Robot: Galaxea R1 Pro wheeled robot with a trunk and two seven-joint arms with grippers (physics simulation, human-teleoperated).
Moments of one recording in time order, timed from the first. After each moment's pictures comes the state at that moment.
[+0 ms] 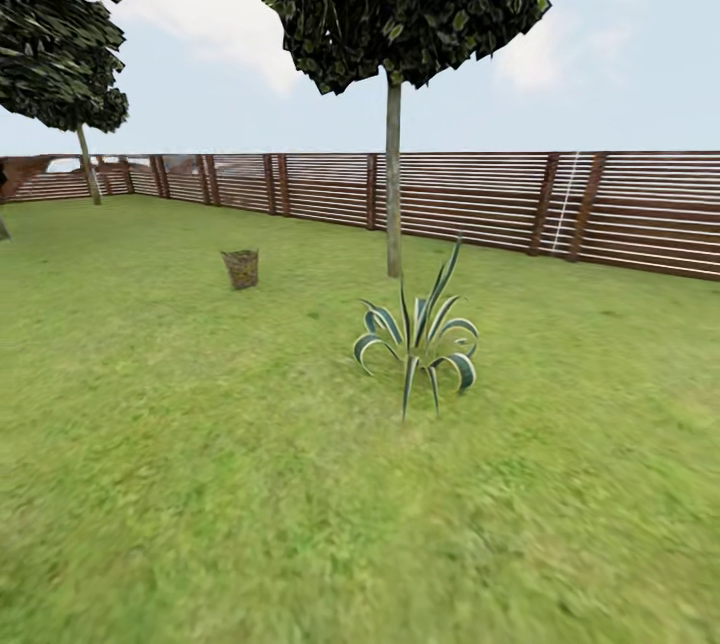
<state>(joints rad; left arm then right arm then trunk) 0.13 0.03 0.00 -0.12 0.00 0.00 -0.01 0.01 -0.14 -0.01 0.03 0.00 0.00 -0.01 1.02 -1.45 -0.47</state>
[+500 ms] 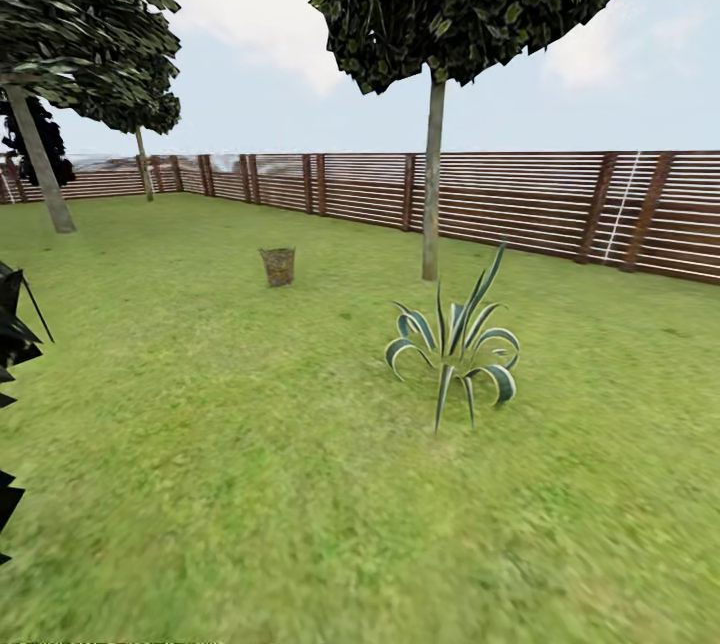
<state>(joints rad) 0.13 0.03 0.00 -0.12 0.00 0.00 -0.01 0.01 -0.14 -0.01 0.03 0.00 0.00 -0.01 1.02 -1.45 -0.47</state>
